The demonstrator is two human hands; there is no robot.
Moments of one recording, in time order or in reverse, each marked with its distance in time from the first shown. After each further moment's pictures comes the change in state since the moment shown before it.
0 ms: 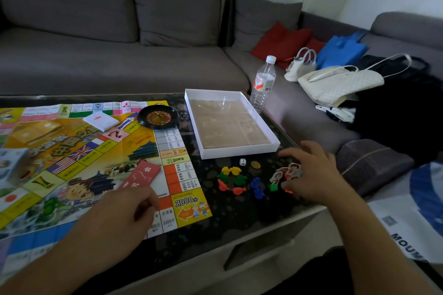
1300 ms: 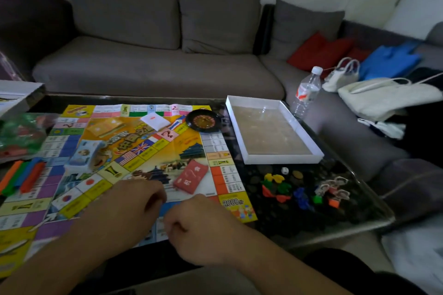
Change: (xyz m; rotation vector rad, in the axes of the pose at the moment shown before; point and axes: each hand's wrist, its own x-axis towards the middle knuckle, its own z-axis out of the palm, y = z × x) left_hand -0.031 -0.058 -0.055 0.185 0.026 -0.078; right_hand -0.101 -0.262 0.063 0.238 -0.397 -0.923
